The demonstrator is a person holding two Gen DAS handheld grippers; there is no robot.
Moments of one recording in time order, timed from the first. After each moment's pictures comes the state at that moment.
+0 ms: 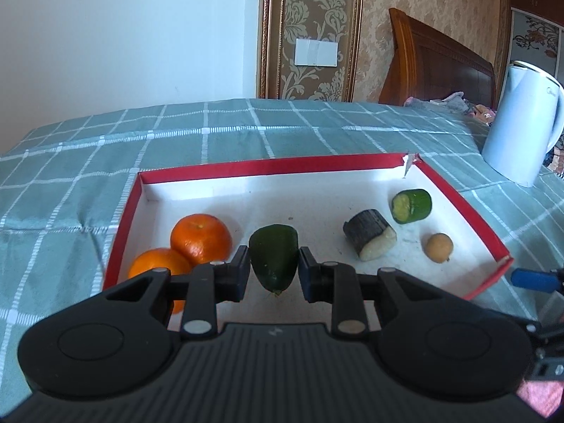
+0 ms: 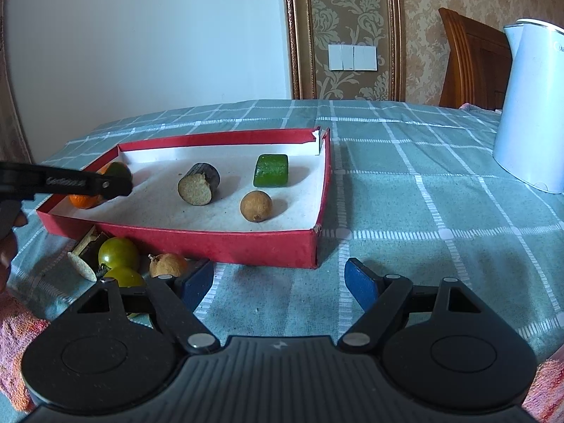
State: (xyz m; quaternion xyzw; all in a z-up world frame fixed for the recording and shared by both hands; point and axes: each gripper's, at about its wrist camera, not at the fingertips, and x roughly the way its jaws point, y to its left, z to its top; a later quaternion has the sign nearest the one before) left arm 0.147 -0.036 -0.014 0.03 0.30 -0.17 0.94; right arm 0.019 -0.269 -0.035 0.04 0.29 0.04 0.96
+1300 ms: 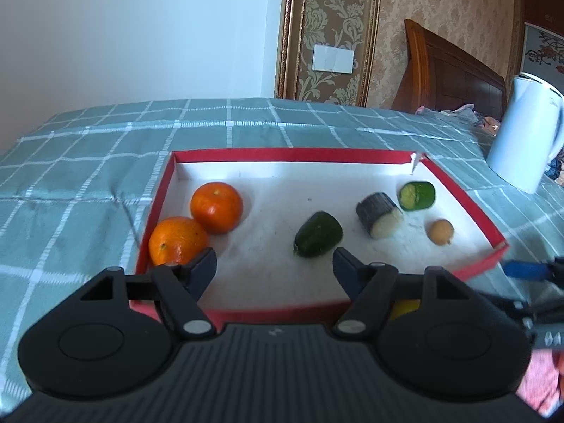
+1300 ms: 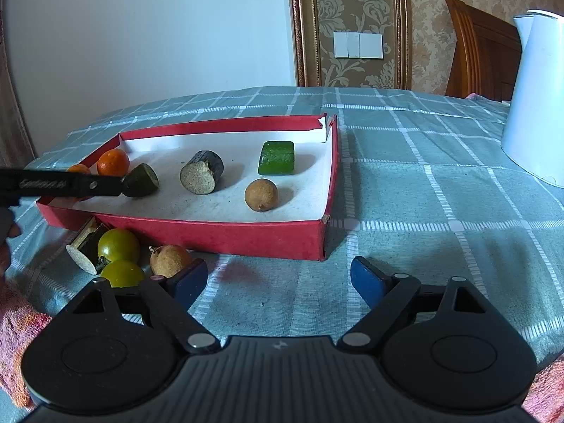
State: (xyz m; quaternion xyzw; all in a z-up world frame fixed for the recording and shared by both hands) left arm 0.104 -0.010 -0.015 0.01 0.28 -0.15 0.95; right arm 0.023 -0.267 -0.040 0.04 0.30 0.05 0.95
